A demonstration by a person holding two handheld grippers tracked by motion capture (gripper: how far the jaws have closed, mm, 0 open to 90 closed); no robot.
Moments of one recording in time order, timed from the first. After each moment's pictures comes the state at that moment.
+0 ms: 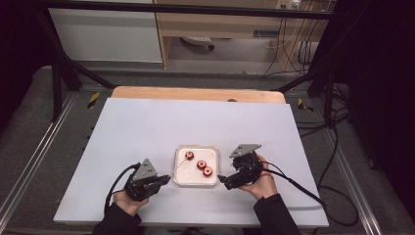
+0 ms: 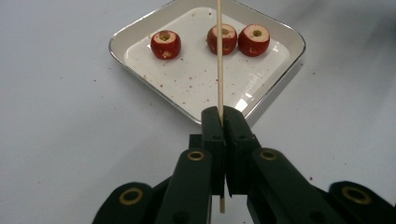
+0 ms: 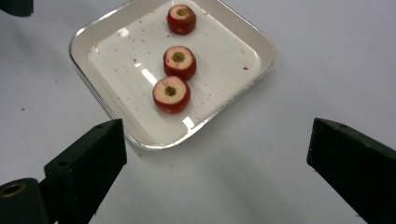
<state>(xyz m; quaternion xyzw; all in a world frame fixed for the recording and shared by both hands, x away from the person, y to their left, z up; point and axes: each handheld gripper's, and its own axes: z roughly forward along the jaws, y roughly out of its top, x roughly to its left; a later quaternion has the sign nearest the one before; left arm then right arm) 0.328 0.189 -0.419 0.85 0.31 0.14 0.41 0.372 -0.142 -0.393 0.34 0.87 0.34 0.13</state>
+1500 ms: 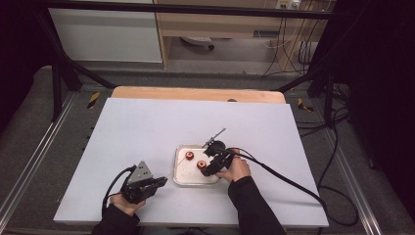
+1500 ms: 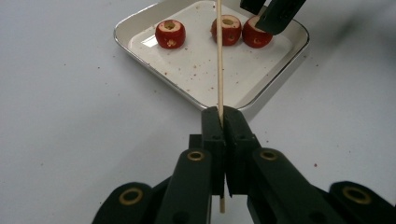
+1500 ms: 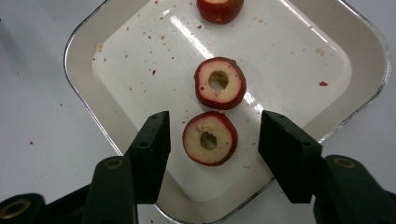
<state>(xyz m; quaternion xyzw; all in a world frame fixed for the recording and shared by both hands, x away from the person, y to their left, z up) 0.326 0.197 -0.426 0.84 0.31 0.13 0.42 0.424 -0.075 -0.410 0.36 0.91 0.23 0.00</state>
